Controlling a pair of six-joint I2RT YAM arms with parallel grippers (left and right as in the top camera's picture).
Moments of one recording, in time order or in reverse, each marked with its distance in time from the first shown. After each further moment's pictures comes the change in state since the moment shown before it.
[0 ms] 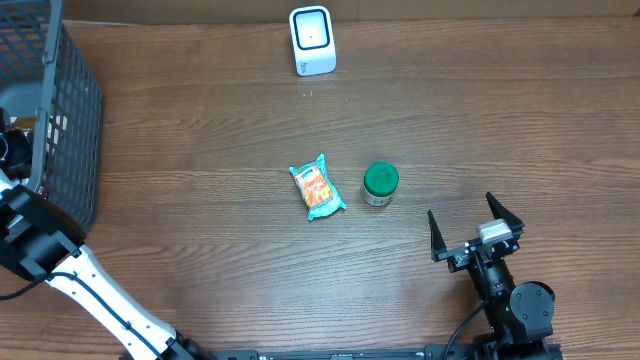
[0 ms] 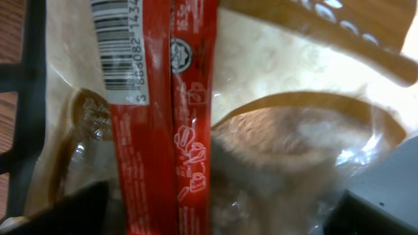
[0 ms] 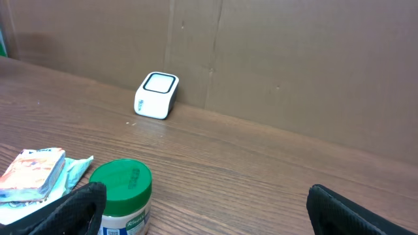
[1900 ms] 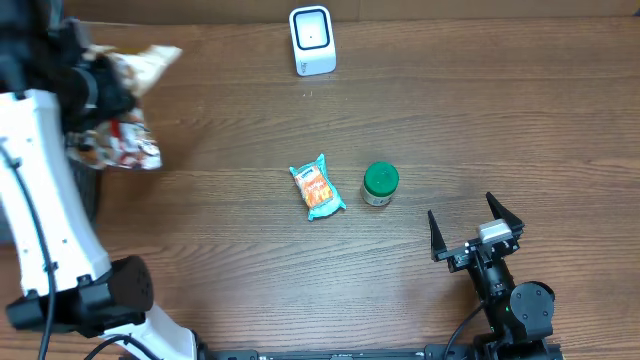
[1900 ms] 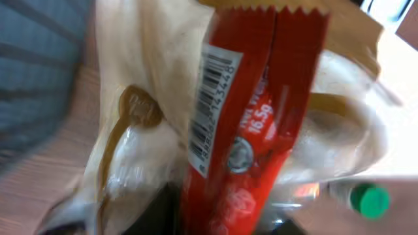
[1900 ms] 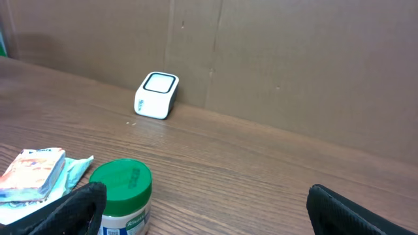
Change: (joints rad) left arm -0.545 -0.797 -0.271 -0.380 0.172 -0.522; right arm 0.000 0.000 0.000 0.000 0.000 0.000
